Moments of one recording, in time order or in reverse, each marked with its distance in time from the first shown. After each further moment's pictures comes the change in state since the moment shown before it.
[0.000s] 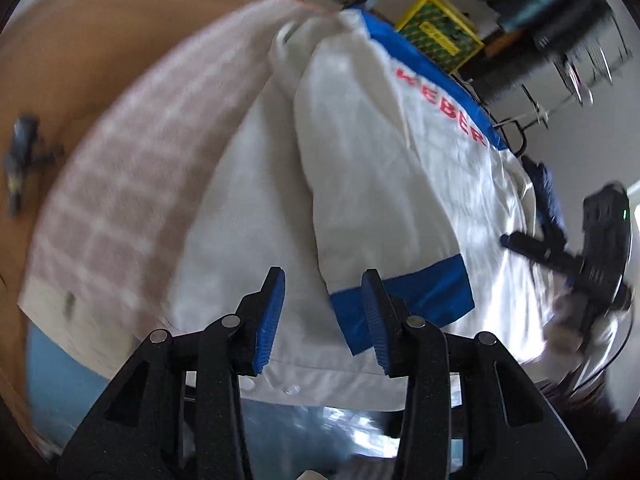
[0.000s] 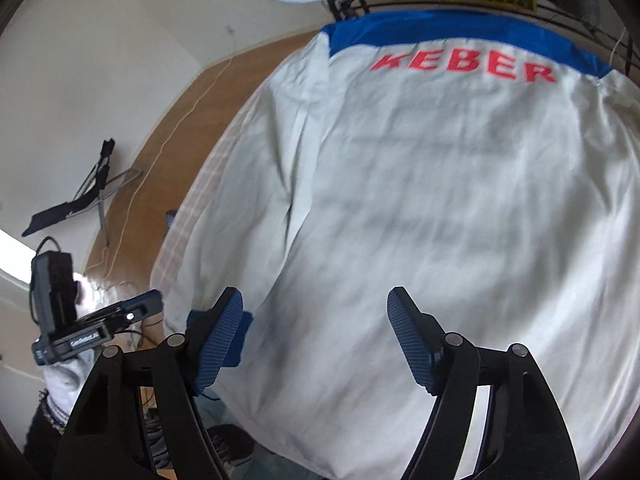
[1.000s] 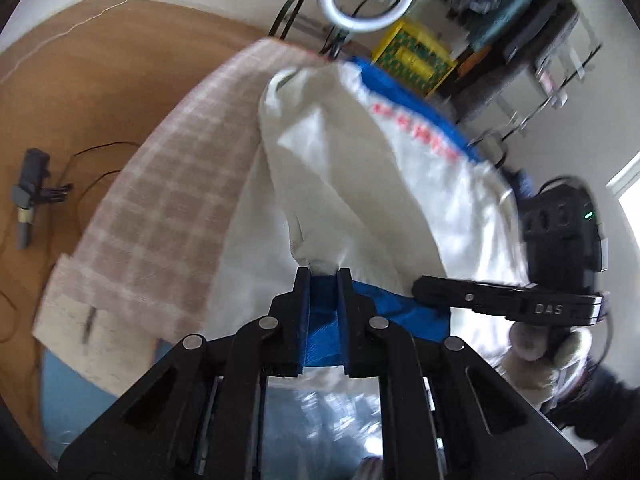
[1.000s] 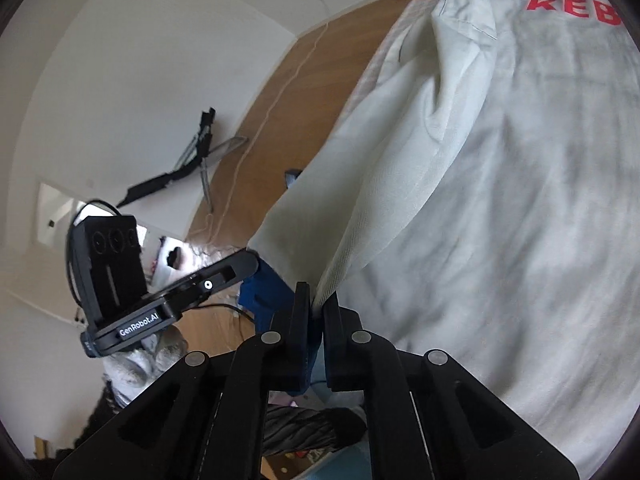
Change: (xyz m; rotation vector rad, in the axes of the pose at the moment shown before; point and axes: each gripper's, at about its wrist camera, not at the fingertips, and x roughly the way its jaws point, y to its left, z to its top) left arm -0.055 0.000 -0.009 0.126 -0.098 0.022; right arm 0.040 0.093 -0.026 -0.045 0.131 0.373
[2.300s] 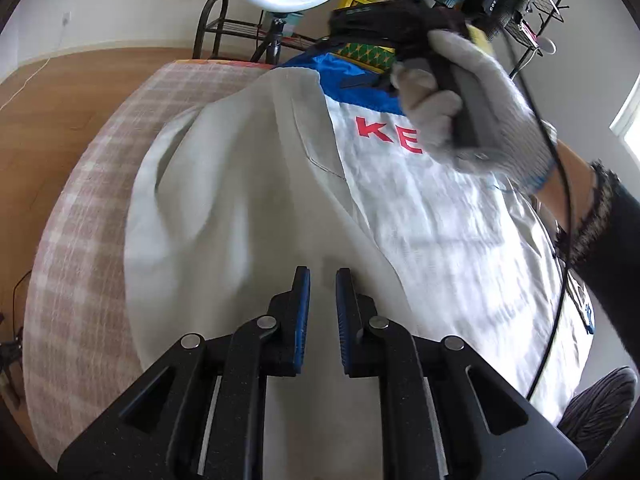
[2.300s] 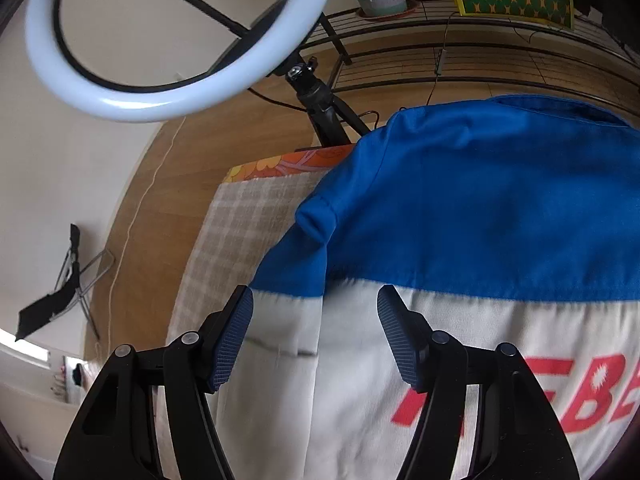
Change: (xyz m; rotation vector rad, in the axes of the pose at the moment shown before) left arm 0.180 -0.036 0.149 0.250 -0.039 -0.074; right arm -0.005 -0.197 0.366 0.209 -0.248 -0.398
